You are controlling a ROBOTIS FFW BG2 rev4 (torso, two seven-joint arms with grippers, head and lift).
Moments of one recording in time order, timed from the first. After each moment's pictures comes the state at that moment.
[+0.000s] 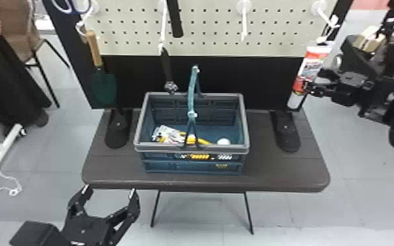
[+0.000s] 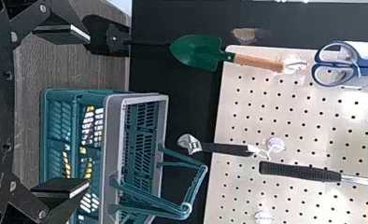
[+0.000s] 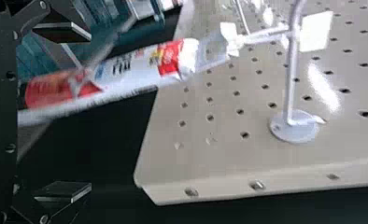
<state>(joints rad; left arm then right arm) 0.82 0.14 -0.06 -2.09 0.17 -0.17 -0.04 -0.43 -0.35 -0.10 -1.11 -0.22 0.27 1.12</state>
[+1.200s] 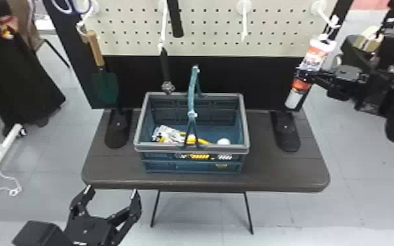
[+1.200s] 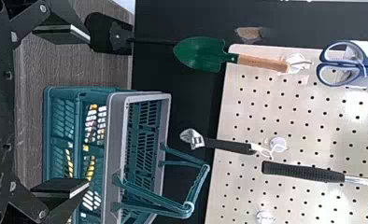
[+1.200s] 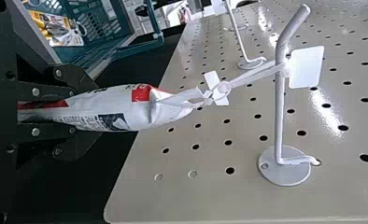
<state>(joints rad) 0.81 0.14 -0.07 -2.08 0.17 -0.17 -0.03 -0.46 -0.37 -0.03 -1.08 -0.25 0.21 1.13</state>
